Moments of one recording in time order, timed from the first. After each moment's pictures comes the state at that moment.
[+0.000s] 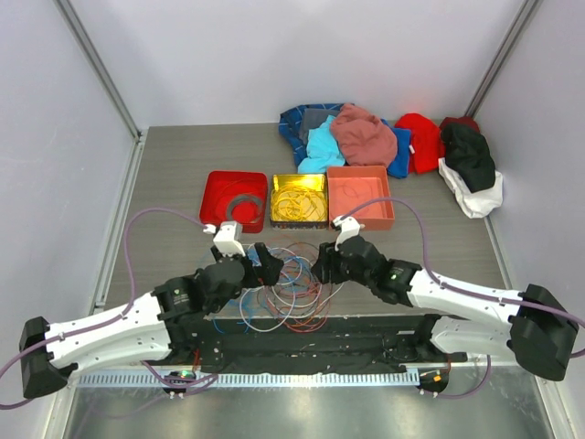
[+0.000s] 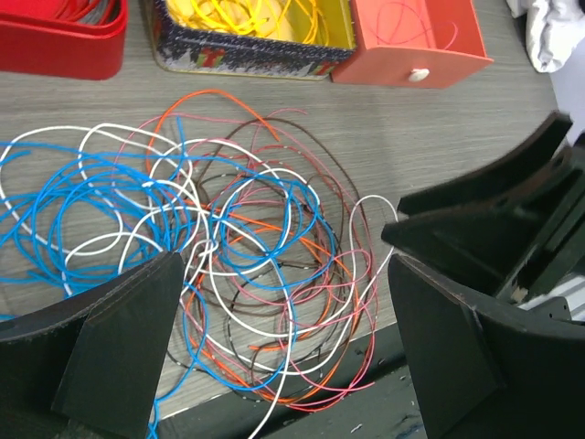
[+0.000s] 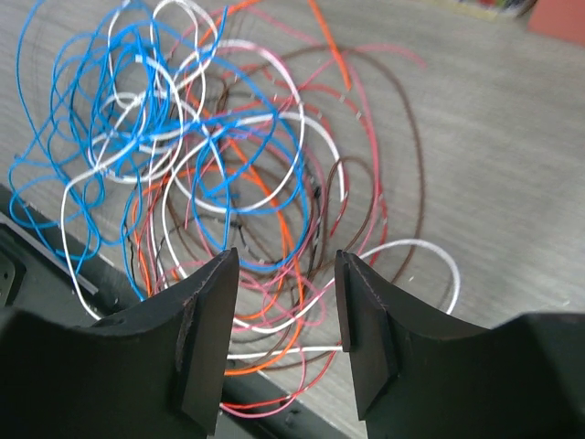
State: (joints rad) left arm -1.12 0.76 0.54 -0.27 -0.56 -0.84; right arm 0.92 1.09 0.55 -0.07 0.15 0.56
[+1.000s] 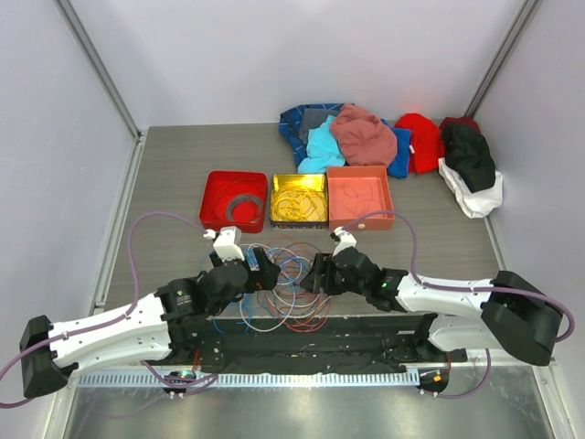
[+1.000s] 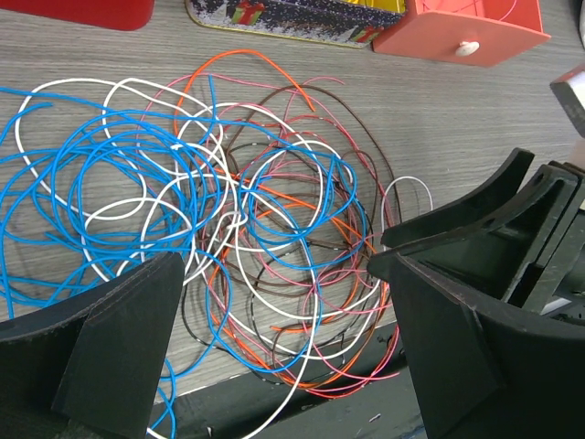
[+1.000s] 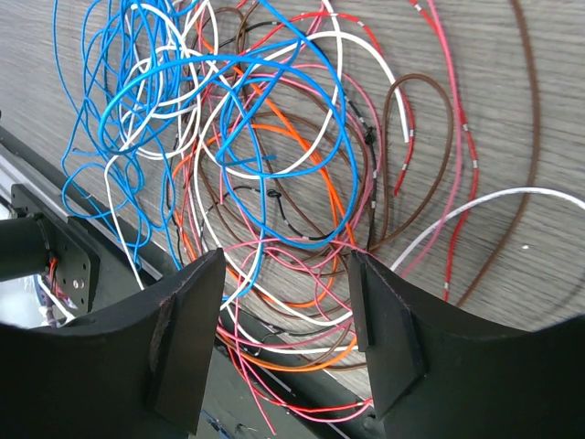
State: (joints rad) left arm -1.12 0.76 0.50 -0.34 -0.57 -0.92; right arm 0.97 1.21 0.41 0.16 0.06 0.87
